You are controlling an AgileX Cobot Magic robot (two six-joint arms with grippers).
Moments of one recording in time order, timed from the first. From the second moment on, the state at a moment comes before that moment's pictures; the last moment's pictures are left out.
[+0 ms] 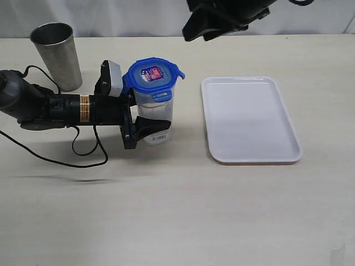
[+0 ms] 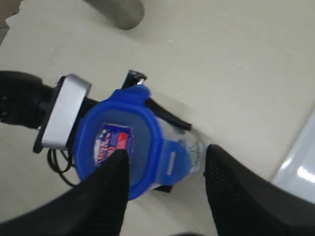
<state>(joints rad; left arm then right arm) -0.24 2.27 -1.03 1.24 -1.16 -0.36 0.31 1.81 -1.60 0.59 1.00 -0.38</state>
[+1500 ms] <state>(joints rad) -0.23 2.27 -1.03 1.23 -1.17 -0.38 0.36 2.06 -1.64 0.80 1.12 -0.47</state>
